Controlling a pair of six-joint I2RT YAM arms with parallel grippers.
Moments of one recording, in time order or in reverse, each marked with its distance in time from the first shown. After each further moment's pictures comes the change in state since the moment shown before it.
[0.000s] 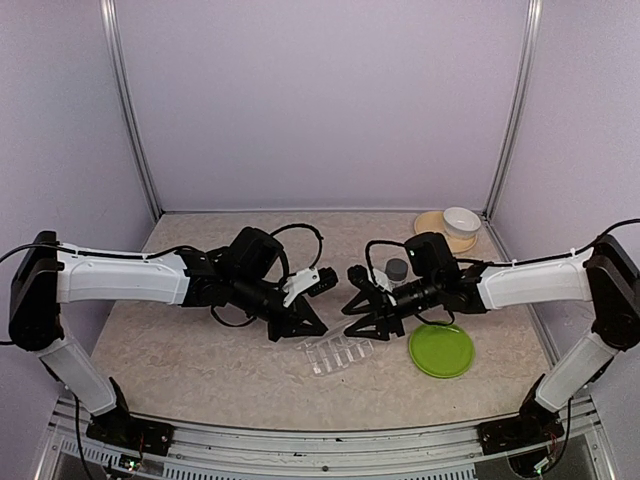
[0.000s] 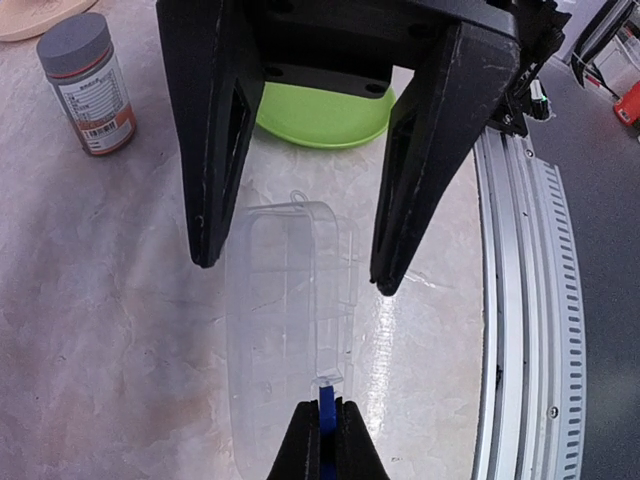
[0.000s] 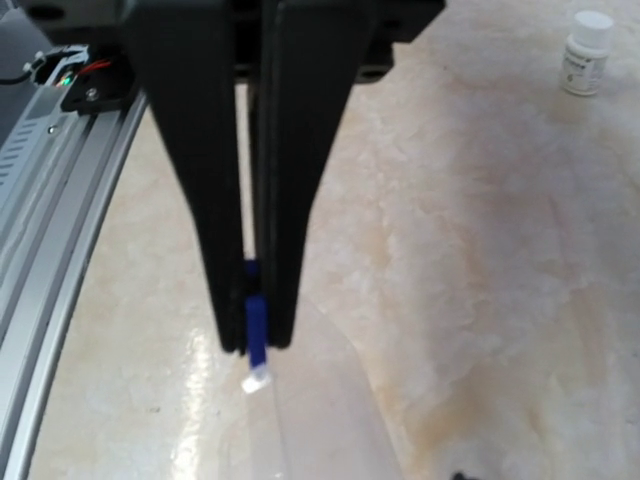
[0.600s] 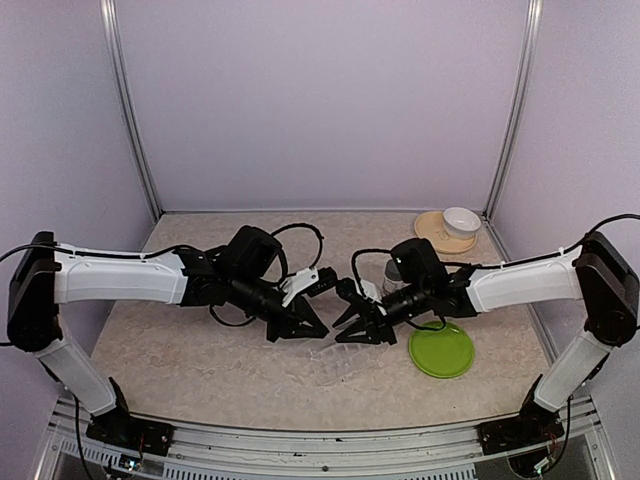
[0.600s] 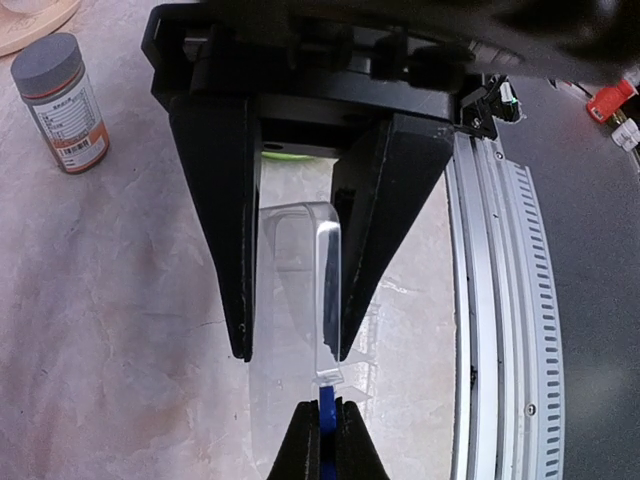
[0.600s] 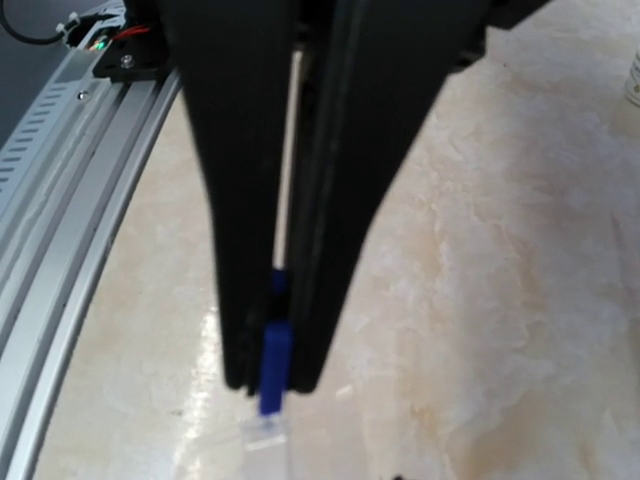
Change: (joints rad) left arm 0.001 -0.009 0.000 -0.003 0.068 0.004; right arm 0.061 0.058 0.035 -0.020 0.003 -0.061
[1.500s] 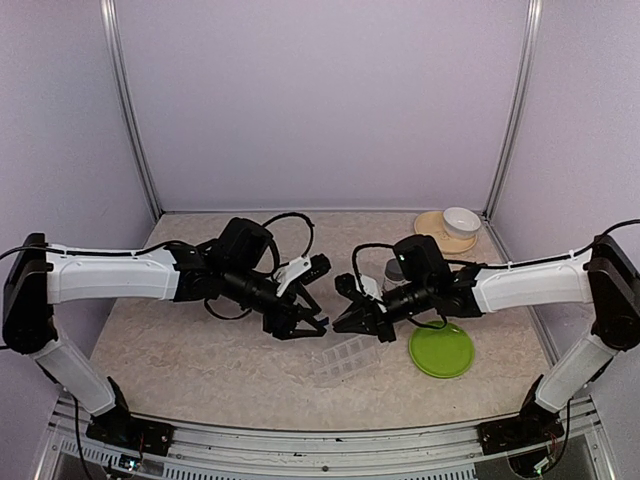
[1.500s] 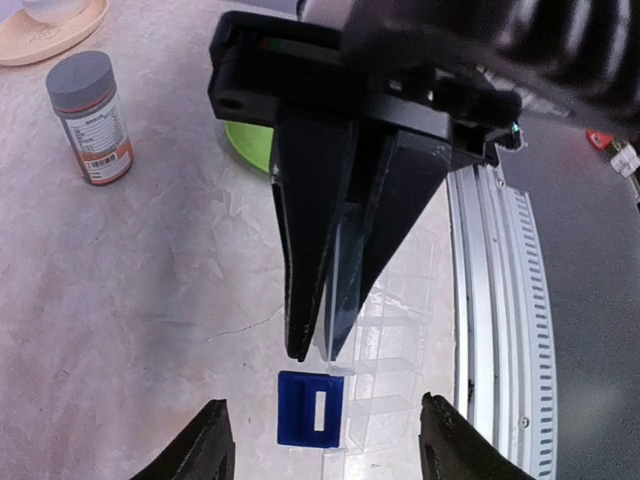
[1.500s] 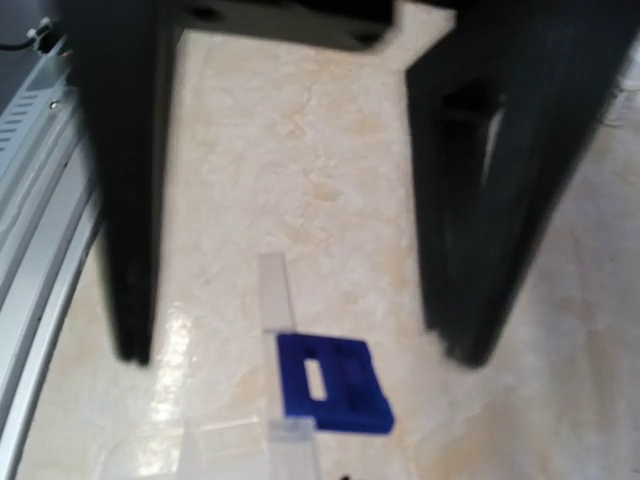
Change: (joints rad) left arm 0.032 -0.030 -0.003 0.018 0.020 -0.024; right arm 0.021 -0.043 0.000 0.002 0.072 0.005
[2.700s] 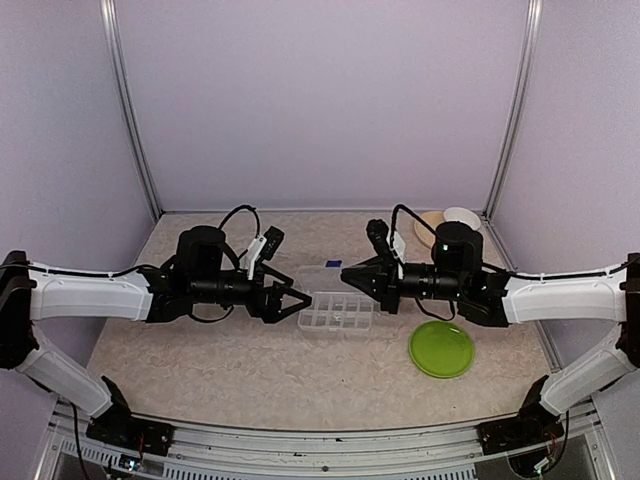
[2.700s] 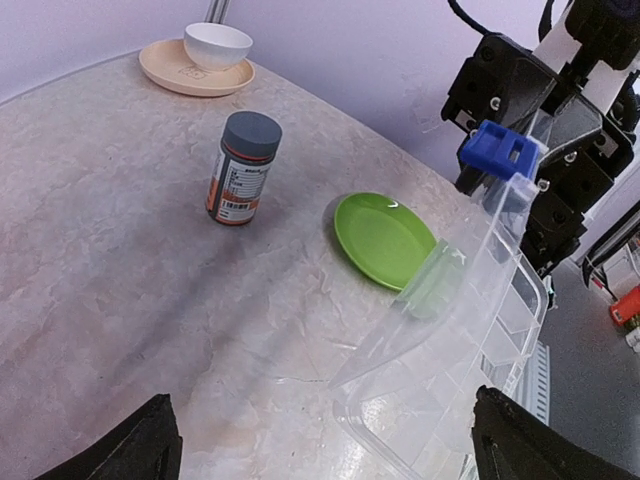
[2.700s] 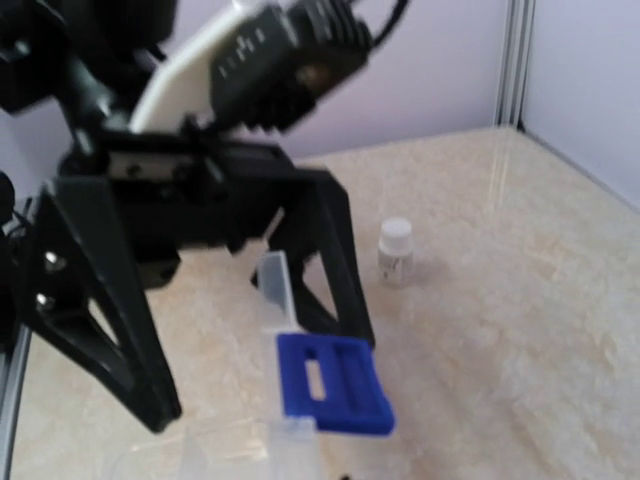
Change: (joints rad) left arm 0.105 -0.169 -0.294 0.472 -0.130 -0.404; right arm -0.003 -0.190 -0.115 0.375 0.249 0.394
